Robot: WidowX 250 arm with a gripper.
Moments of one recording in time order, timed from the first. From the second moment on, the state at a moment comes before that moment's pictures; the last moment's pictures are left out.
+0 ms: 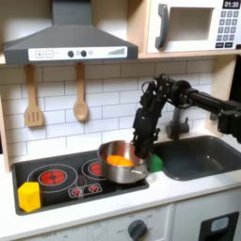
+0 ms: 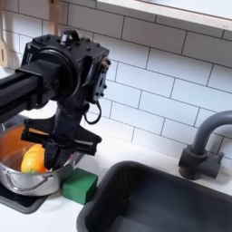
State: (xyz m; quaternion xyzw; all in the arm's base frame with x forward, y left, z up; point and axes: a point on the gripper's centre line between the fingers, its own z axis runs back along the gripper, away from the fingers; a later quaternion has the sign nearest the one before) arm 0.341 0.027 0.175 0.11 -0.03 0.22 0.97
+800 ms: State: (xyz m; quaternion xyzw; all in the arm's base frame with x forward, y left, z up) arm 0.341 0.023 0.174 0.11 -0.04 0.21 0.97
